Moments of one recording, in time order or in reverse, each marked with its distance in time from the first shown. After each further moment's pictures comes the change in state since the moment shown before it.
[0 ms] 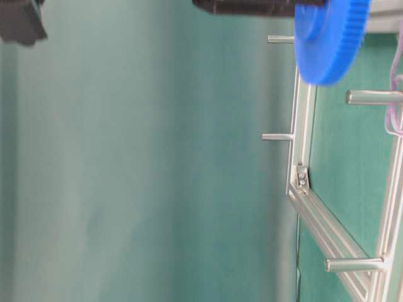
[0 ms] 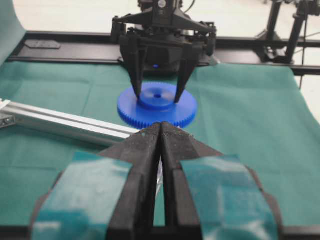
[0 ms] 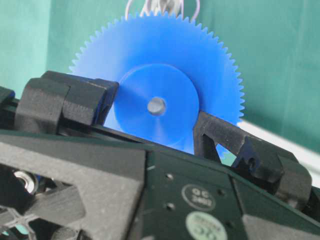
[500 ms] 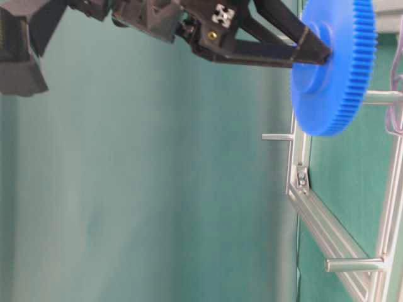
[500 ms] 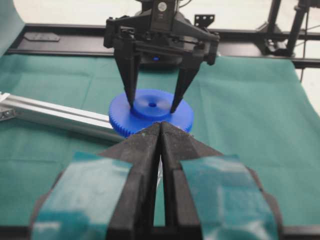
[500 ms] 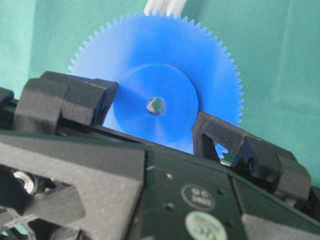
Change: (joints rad) left arm -0.002 0.000 0.000 0.000 0.023 0.000; right arm -0.009 0.110 -0.101 -0.061 0.000 0.000
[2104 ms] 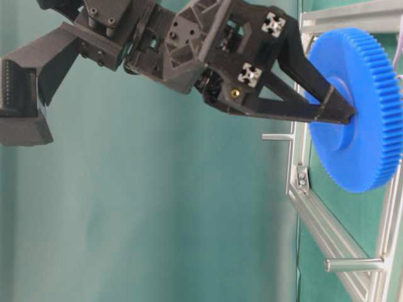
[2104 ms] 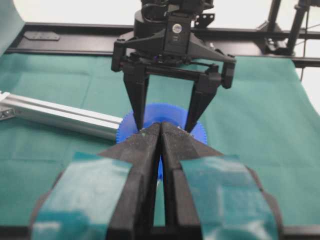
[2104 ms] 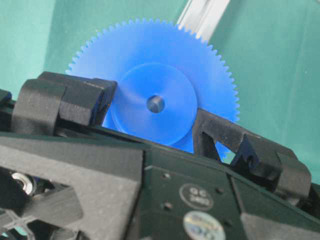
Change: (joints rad) left arm 0.002 0.000 0.000 0.000 0.000 0.005; right arm 0.043 0.129 -0.112 -0.048 -0.057 -0.012
